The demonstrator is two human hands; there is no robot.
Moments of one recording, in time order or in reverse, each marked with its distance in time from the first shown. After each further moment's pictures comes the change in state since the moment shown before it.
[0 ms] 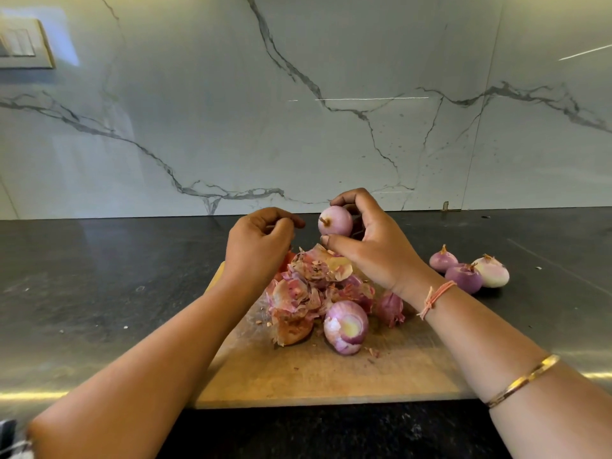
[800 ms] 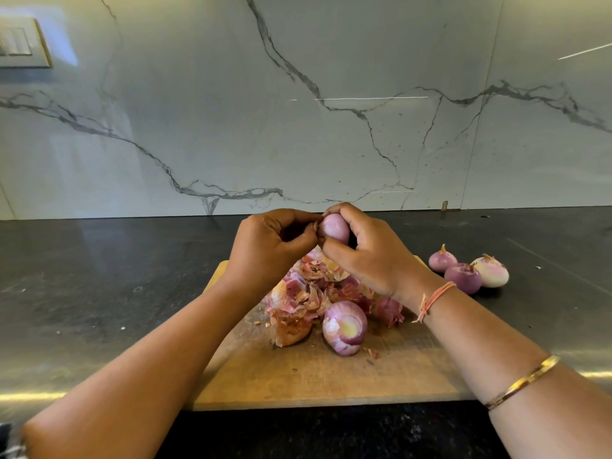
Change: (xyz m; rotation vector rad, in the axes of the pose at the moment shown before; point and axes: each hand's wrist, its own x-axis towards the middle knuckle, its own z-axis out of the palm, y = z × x) left_hand -0.003 -0.001 -0.001 0.076 -0.168 0.385; right_hand -0.002 -0.001 0.000 -0.146 -0.112 -0.037
